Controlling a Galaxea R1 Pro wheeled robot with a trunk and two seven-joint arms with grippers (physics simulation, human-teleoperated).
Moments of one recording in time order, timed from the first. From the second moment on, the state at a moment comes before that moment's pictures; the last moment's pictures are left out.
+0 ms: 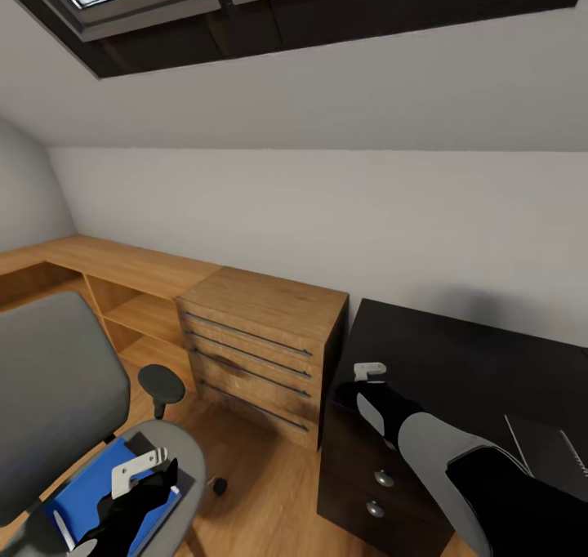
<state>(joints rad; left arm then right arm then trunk) 0.09 0.08 -0.06 -1.62 0.45 0.38 0.42 -0.96 0.10 0.33 -0.13 -0.30 0.21 -0.15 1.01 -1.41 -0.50</state>
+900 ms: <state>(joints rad) 0.09 0.06 -0.09 -1.49 0.44 0.38 0.42 -0.88 -0.08 0.20 -0.65 -0.66 0.48 -0.38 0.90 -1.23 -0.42</state>
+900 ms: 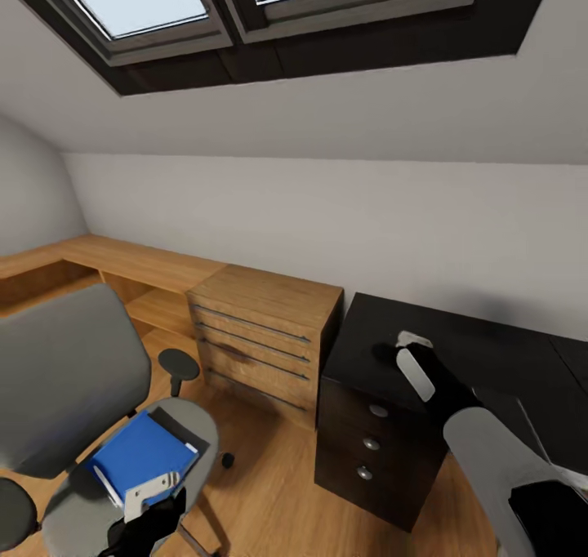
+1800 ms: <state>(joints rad) 0.09 0.02 -0.18 -1.45 0.31 0.38 0.42 -0.83 -0.14 0.16 -0.79 -0.80 0.50 -0.54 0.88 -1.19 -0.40</state>
